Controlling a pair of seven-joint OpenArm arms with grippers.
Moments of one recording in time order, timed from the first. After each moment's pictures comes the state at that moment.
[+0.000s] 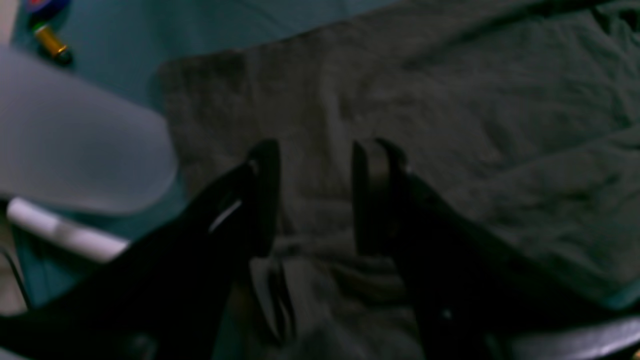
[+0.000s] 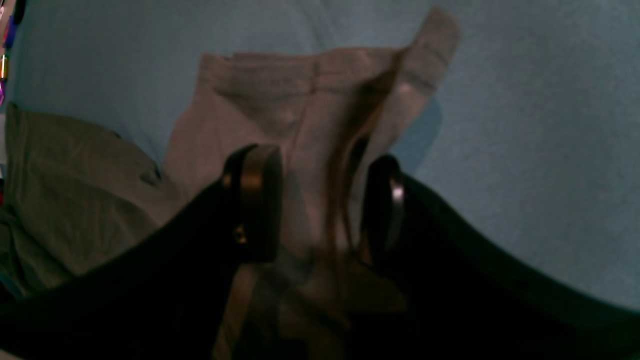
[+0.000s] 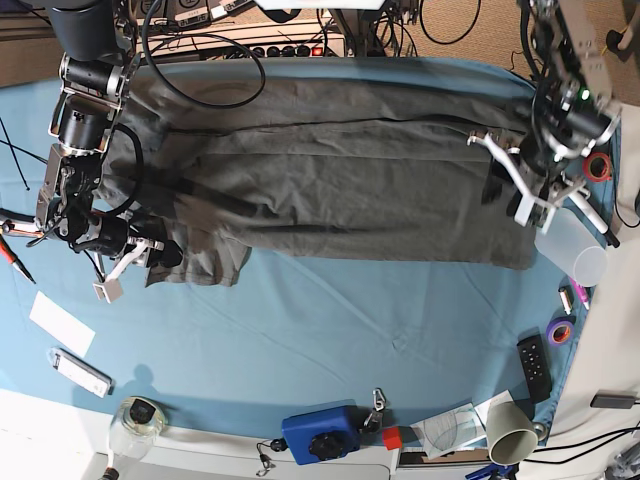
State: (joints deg) left arm 14.6 -9.2 -19.3 116.2 -21.7 -31.8 55.3; right arm 21.2 24.6 16.7 52.7 44.3 36.3 -63.8
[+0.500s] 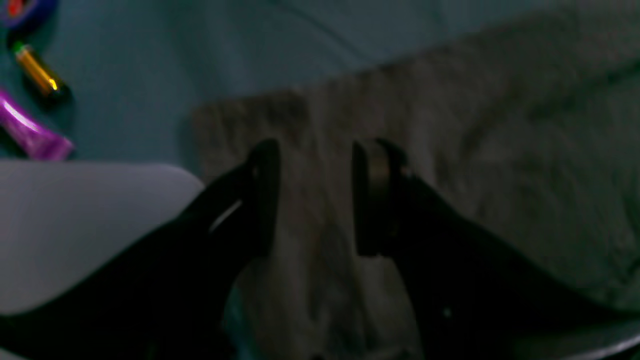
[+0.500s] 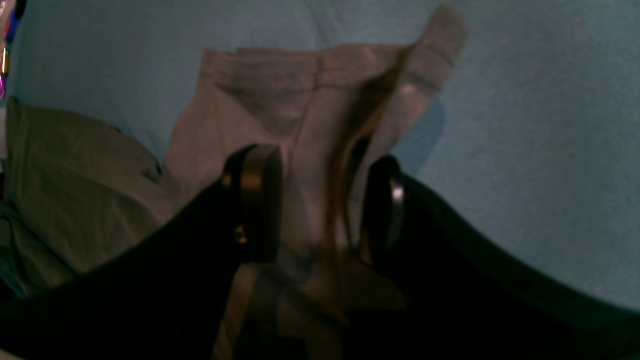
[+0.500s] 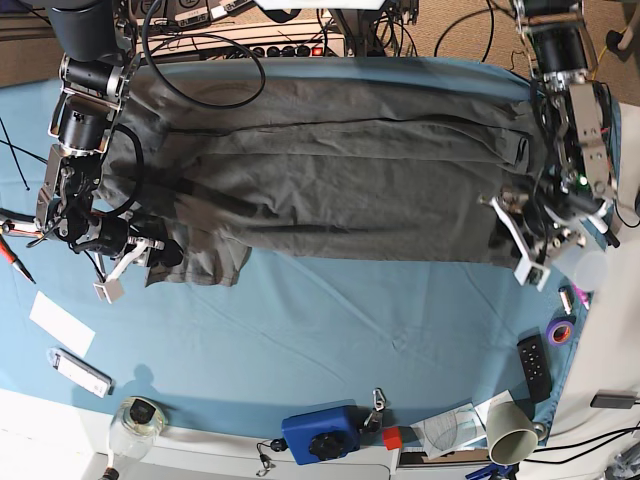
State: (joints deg) left arm -2.8 -14.2 -14.1 93.3 -18.0 -31.7 54.3; right arm 21.3 24.6 16.7 52.7 44.3 36.5 -64.2
